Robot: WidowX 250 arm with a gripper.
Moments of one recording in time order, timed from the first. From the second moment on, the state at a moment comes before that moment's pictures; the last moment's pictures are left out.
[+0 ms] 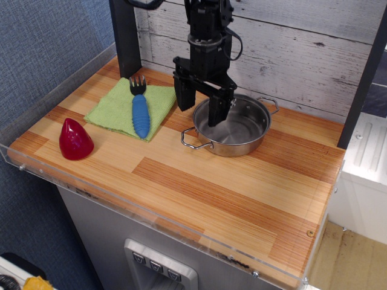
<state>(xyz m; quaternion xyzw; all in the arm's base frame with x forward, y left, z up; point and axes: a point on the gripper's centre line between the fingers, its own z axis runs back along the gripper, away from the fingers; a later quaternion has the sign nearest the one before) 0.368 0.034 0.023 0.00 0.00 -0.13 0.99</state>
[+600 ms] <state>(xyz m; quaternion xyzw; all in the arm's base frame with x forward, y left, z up) 0.371 0.028 0.018 -0.01 -0.02 -0.14 0.99</state>
